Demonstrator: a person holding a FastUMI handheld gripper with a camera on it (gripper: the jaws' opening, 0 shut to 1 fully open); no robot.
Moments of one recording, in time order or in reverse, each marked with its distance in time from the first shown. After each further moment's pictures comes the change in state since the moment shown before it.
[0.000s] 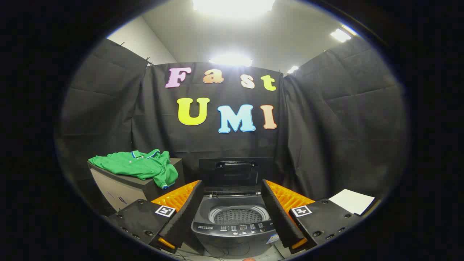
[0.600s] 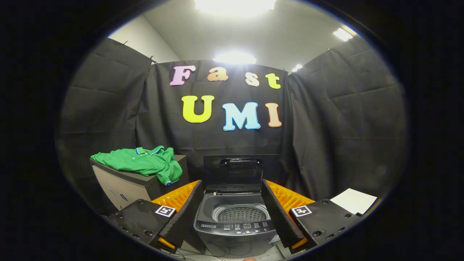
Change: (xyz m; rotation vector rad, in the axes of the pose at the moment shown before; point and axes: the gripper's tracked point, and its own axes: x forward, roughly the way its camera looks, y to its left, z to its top) arm 0.004 0.009 -0.009 -0.010 0.013 0.031
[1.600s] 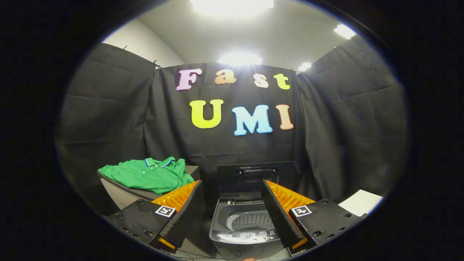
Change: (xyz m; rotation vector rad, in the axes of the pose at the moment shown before) arm 0.039 0.046 0.048 0.035 -0.015 0.089
